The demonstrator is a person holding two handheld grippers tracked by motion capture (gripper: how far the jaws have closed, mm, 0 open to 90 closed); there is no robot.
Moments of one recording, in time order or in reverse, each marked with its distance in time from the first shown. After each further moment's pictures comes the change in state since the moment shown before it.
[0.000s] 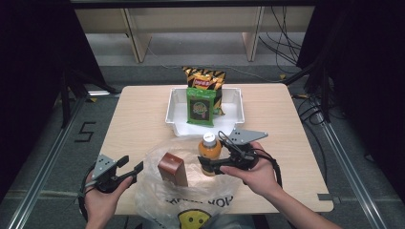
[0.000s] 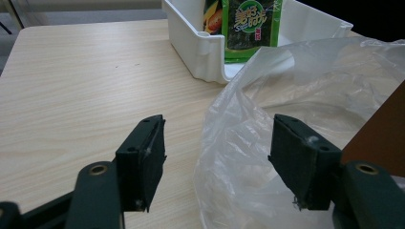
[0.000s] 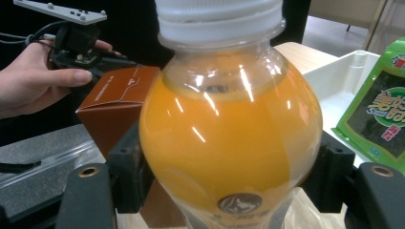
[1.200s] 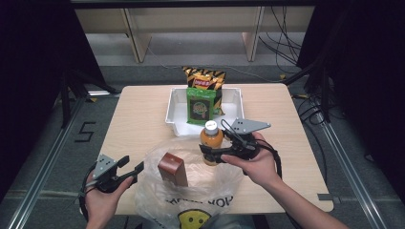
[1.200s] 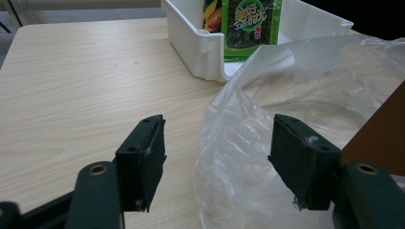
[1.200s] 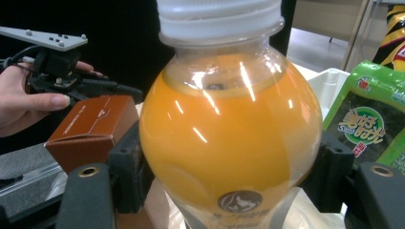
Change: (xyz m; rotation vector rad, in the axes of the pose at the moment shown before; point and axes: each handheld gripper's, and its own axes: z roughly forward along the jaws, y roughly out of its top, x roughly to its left) left arm 0.000 -0.001 0.001 0.006 0.000 0.000; right arm -0.015 0.017 0.001 -0.064 -0.053 0.002
